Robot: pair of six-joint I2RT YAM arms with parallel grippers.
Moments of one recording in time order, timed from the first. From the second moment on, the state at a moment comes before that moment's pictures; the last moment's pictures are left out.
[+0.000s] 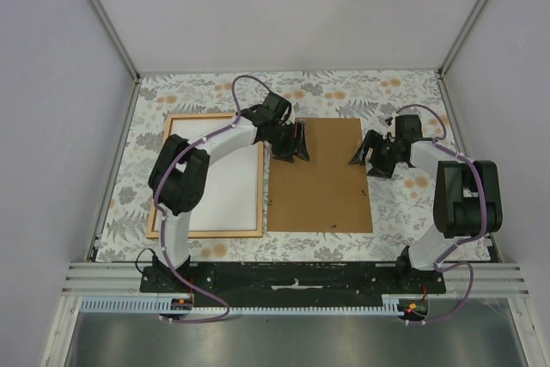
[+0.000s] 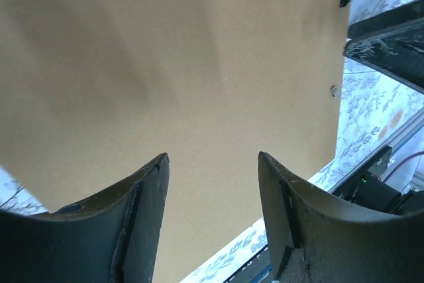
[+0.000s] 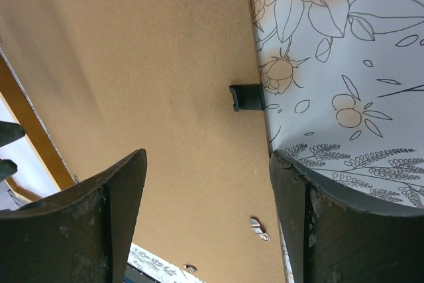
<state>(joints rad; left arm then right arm) -0.61 2.02 1.53 -0.49 0.40 -0.54 -0.02 1.66 0.89 -0.32 -0.44 0.43</state>
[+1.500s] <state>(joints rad) -0.54 2.04 1.40 -0.45 0.21 -0.47 -0.03 1.67 0.93 -0.34 -0.35 0.40</state>
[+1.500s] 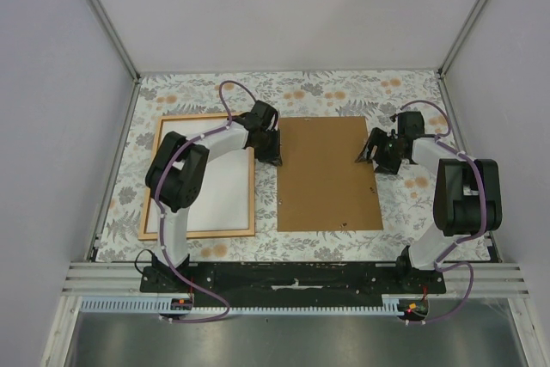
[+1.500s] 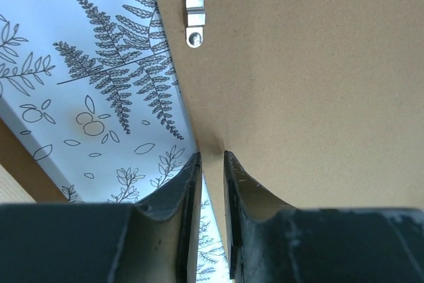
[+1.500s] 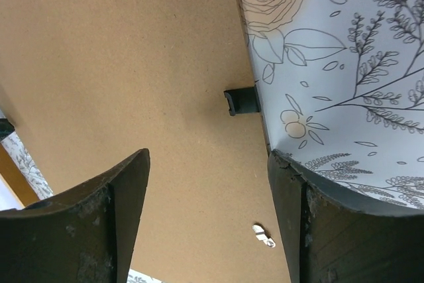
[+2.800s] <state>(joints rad) -0.53 2.04 1.40 -0.48 0.25 -0.51 -0.01 1.70 0.97 -0.37 -0.26 0.36</state>
